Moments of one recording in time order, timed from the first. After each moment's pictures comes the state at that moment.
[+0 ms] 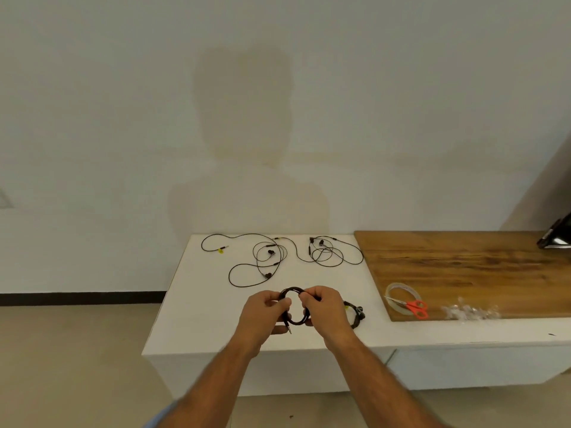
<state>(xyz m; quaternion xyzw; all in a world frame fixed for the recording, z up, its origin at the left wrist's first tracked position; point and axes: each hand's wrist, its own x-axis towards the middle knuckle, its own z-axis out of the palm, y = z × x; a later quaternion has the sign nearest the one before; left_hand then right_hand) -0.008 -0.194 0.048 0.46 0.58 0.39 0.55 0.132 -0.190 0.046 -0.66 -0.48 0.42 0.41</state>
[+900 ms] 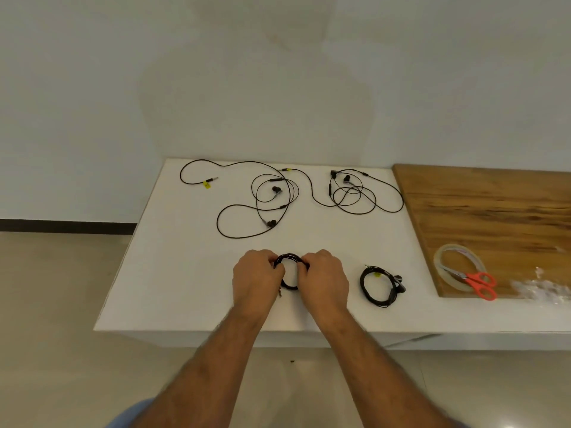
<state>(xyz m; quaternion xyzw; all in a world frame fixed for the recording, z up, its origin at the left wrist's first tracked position) -0.003 -0.090 -0.082 0.57 0.73 0.23 0.30 0.117 -0.096 -0.089 -0.75 -0.63 0.17 0.15</state>
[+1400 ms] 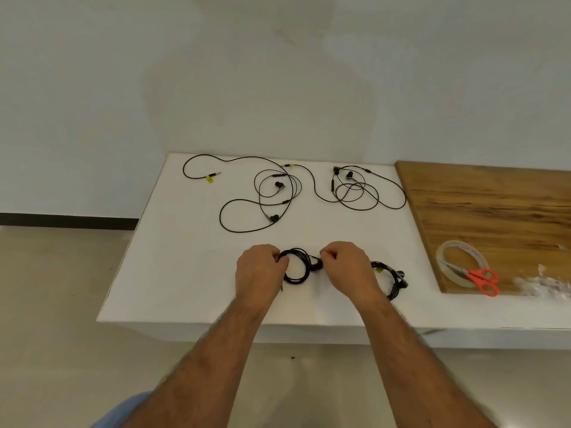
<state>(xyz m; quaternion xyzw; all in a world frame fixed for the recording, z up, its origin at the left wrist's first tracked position) -0.005 -0.091 -0.081 0.59 0.72 0.23 0.30 0.159 -0.084 -0.065 -0.73 -0.61 0.28 0.14</state>
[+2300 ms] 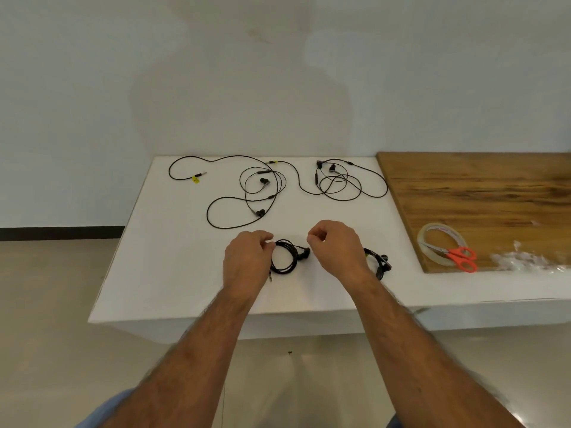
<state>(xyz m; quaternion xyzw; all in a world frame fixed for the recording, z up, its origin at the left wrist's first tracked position) -0.006 -0.095 -0.071 0.61 0.70 0.27 0.26 0.165 -0.087 -0.054 -0.72 -0.62 0.24 0.21</state>
